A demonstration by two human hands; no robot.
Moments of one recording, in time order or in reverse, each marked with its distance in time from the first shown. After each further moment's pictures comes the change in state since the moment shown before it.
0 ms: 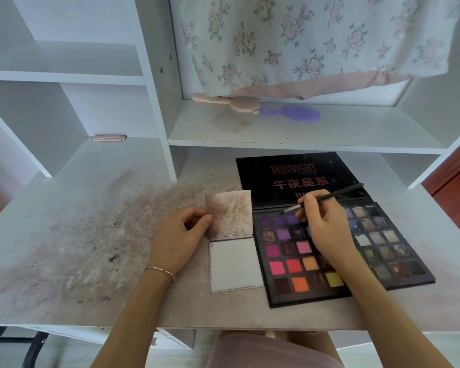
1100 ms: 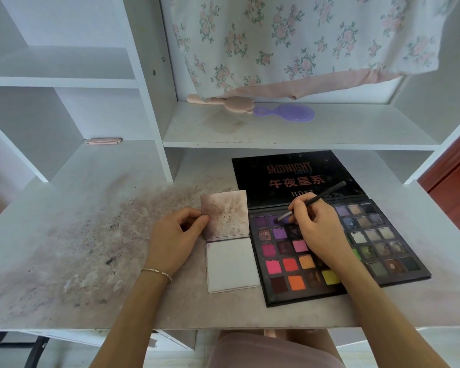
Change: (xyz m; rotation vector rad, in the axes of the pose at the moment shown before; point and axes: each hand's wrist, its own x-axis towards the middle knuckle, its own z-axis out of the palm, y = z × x) left_hand 0.000 -0.001 0.001 0.016 0.002 -0.017; right_hand 0.000 0.005 0.000 -0.083 -0.082 -0.009
